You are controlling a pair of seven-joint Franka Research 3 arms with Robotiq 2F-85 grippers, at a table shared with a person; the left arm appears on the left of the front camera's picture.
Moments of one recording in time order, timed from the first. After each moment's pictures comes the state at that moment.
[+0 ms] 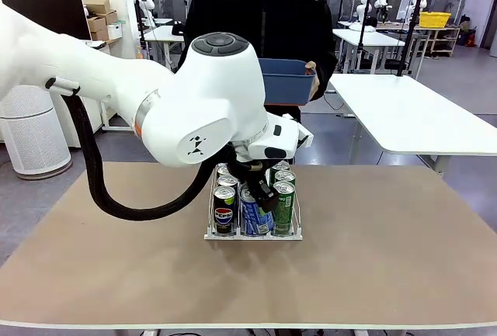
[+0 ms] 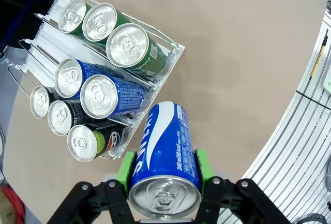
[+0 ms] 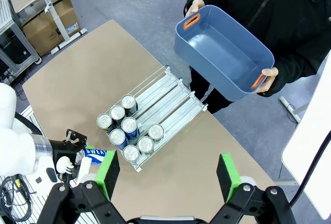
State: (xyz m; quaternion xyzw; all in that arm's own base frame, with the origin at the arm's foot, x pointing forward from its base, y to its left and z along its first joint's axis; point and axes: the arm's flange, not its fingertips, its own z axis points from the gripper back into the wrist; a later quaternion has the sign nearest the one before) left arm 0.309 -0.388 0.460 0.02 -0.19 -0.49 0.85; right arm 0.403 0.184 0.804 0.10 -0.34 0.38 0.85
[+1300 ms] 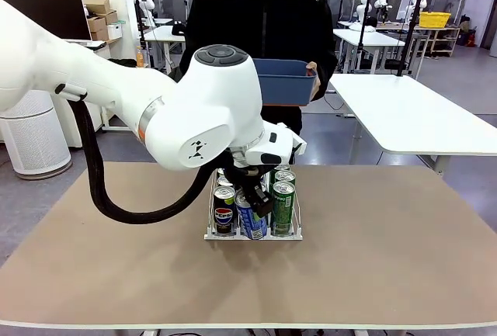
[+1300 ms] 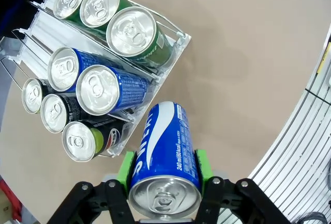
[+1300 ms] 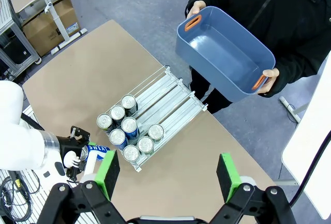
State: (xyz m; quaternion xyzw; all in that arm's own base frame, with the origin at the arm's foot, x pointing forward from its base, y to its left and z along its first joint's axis) left arm 0.322 -0.381 0.441 0.02 -0.17 -0.48 0.86; right arm 0.403 0.184 0.804 0.10 -0.34 0.38 0.85
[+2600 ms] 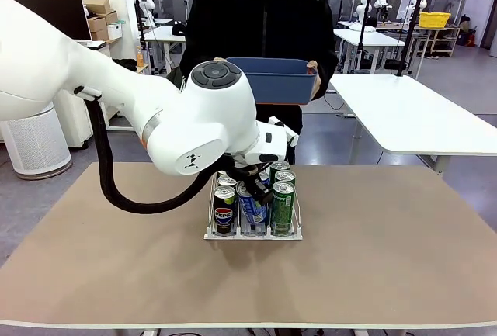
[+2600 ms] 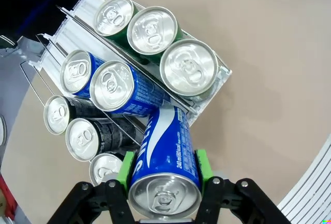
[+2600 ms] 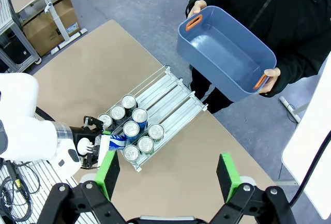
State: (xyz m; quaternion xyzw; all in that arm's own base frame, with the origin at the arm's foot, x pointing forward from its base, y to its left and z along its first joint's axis) left arm 0.363 -0.378 0.423 0.02 -0.24 -0.43 0.87; right arm 0.403 0.184 0.804 0.10 -0.34 0.38 0.85
